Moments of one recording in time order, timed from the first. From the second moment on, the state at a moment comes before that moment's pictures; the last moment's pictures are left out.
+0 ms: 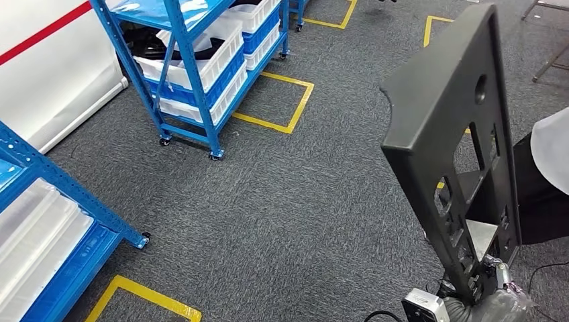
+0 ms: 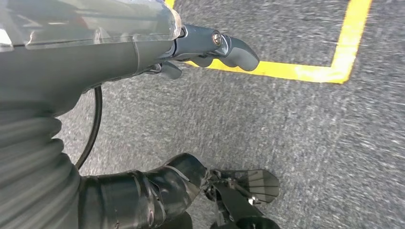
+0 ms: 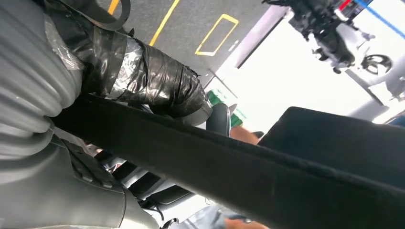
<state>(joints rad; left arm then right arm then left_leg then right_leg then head) -0.08 -0.22 0.92 -0.21 -1.03 0.24 -0.38 0.33 0.21 0.03 -2.00 0.76 -0.69 -0.61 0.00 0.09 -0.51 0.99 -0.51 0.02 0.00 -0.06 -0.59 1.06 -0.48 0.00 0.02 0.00</state>
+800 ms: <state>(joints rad) -0.08 -0.22 0.94 -0.21 -1.04 0.23 -0.40 0.34 0.22 0.01 -2.01 0.77 -0.69 -0.62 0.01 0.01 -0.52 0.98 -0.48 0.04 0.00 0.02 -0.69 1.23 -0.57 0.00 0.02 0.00</state>
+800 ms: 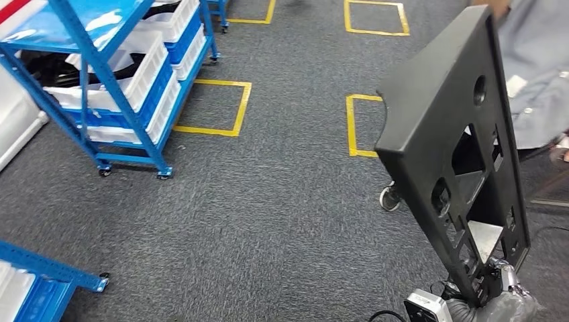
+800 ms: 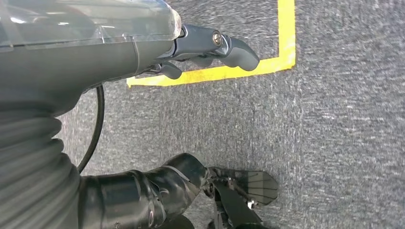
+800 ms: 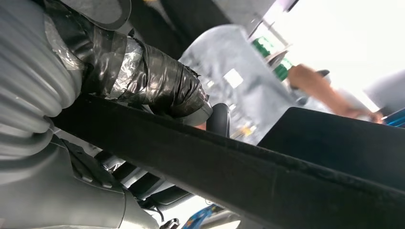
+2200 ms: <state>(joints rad) -0.09 -0.22 0.94 -0.21 -1.04 0.22 -0.40 0.35 0.22 0.00 -2.01 0.77 -0.69 -0.62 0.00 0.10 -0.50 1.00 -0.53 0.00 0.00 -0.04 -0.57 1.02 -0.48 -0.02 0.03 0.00</state>
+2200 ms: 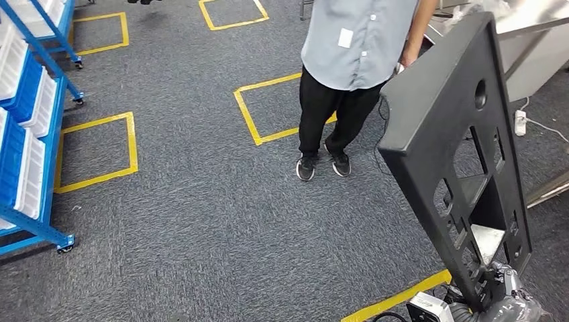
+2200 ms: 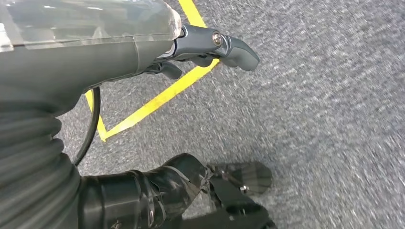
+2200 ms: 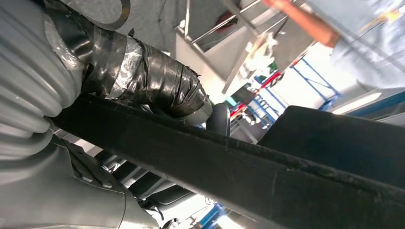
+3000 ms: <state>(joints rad) -0.08 -0.22 0.95 -0.21 -1.04 0.22 -0.40 0.36 0.22 0.00 -2.02 0.75 -0.69 -0.62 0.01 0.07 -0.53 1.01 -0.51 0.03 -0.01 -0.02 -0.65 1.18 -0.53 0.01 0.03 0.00</state>
